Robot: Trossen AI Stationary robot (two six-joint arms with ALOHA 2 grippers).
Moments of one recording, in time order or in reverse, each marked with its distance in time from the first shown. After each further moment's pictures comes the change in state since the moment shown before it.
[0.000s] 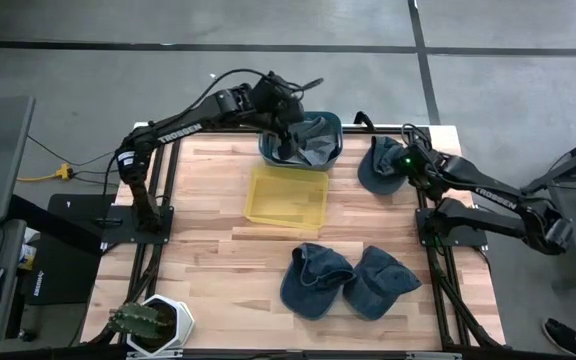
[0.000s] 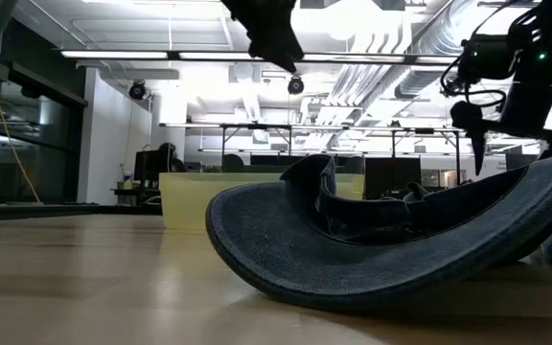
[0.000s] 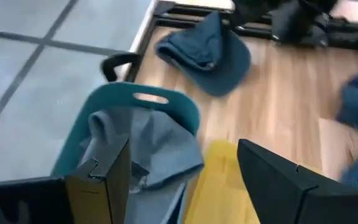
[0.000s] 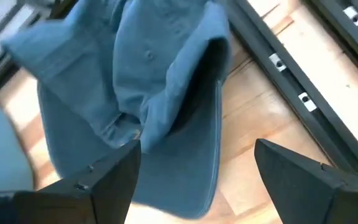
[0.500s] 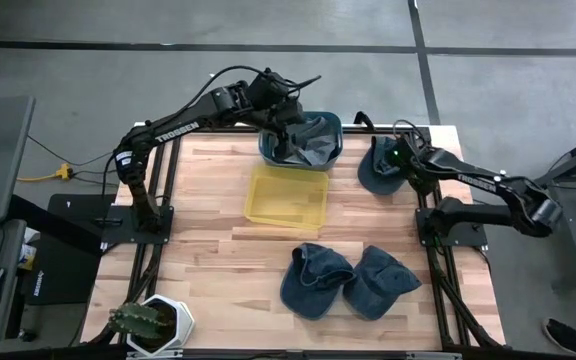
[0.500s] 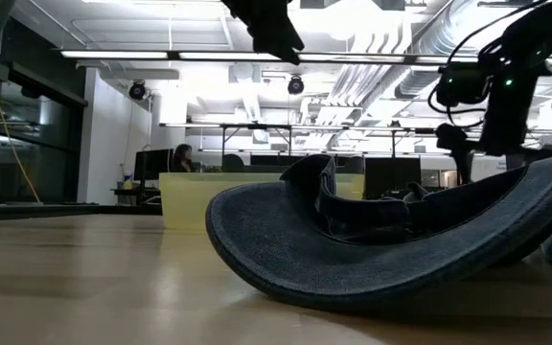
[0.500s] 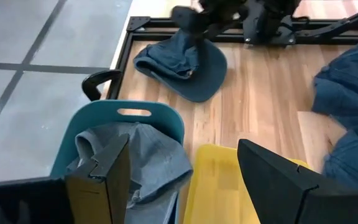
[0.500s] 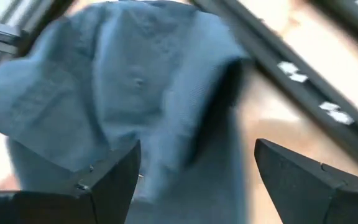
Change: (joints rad) left arm 0.001 -0.005 0.003 0.002 0.111 0.091; right arm -0.073 0.242 0.000 0.179 0.031 0.070
